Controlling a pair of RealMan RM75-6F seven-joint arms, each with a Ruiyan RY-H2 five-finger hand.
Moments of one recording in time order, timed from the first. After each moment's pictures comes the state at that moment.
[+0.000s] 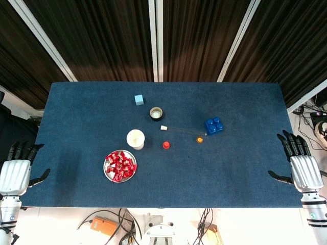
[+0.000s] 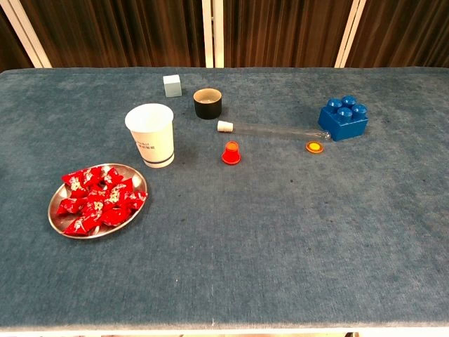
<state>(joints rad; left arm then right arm) -0.09 -1.19 -0.01 -1.58 1.46 1.54 0.12 0.12 -1.07 0.07 -1.66 -1.53 1.46 0.04</state>
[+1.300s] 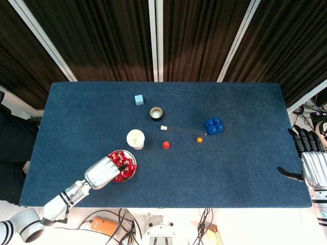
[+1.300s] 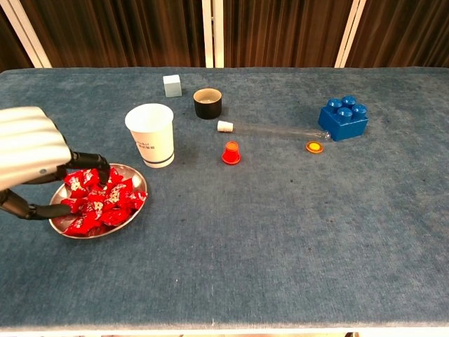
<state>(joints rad) -0.49 -1.35 0.03 -1.56 1.83 1.05 0.49 0.12 -0.97 0.10 -1.74 -1.49 1.46 0.03</state>
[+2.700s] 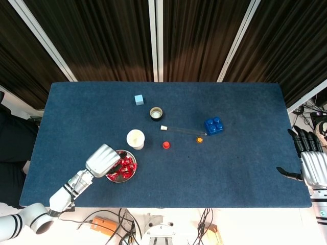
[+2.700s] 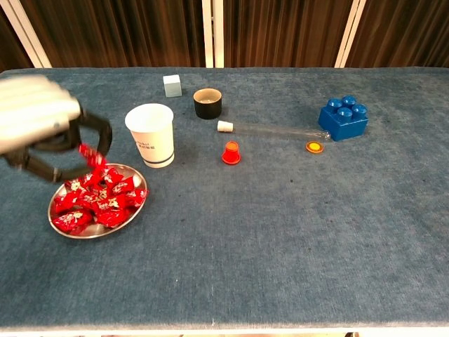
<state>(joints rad) -0.54 -1.39 -0.04 -1.55 1.68 1.12 0.29 0.13 -0.98 0.10 -1.73 -1.47 1.45 0.04</state>
